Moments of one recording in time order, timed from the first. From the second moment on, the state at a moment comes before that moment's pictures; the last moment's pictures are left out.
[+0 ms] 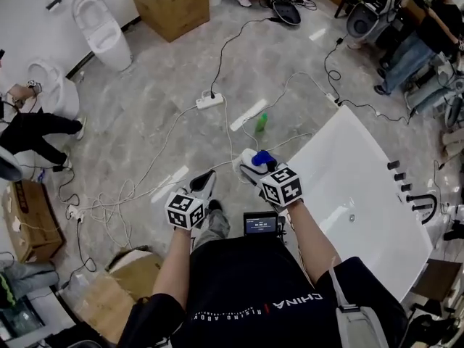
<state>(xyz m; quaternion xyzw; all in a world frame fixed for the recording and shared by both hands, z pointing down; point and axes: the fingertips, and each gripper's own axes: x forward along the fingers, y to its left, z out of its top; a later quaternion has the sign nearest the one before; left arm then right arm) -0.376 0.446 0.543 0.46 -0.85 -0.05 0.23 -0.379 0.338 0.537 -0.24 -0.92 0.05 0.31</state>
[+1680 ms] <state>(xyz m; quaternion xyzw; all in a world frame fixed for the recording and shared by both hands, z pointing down) -0.593 0.121 0.533 0.75 -0.62 0.04 0.23 -0.523 0.047 0.537 0.13 -0.94 0.16 0.26</state>
